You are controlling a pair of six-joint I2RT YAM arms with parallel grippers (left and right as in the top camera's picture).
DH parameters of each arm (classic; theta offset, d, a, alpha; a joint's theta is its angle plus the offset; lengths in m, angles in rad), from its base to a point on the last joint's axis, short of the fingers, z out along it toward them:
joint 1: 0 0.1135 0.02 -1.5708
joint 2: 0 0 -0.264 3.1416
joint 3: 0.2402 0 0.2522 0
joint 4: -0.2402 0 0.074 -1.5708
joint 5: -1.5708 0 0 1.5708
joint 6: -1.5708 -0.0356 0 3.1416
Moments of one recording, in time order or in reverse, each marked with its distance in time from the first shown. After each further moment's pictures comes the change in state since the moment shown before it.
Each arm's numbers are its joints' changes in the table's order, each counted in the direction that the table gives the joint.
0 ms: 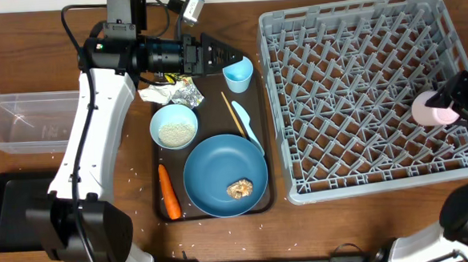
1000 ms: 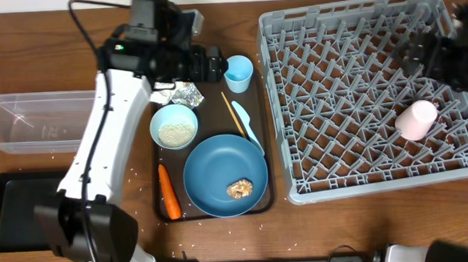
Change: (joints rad) left arm -0.105 0.012 0.000 -0.079 0.896 -0.049; right arm 0.258 -0.301 0.008 0.311 0.217 0.063
